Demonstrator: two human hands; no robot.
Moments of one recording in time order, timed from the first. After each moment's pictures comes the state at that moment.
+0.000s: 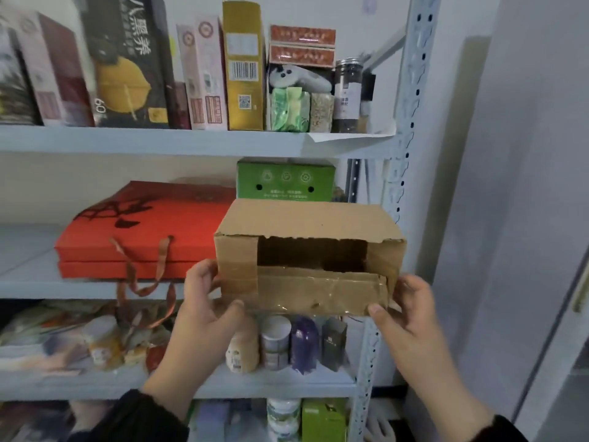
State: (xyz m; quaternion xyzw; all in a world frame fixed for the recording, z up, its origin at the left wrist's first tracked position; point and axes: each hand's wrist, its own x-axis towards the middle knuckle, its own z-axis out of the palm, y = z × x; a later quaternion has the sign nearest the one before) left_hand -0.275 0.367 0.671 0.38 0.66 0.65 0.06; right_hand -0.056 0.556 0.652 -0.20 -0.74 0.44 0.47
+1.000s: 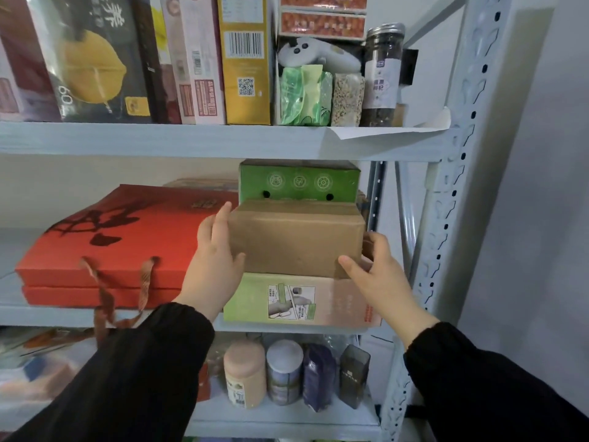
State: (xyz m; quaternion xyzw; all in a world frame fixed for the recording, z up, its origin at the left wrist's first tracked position) left_hand -0.424 0.501 0.700 0.41 0.80 0.41 -0.18; right_hand -0.216 0.689 0.689 -0.28 -0.81 0.35 0.37
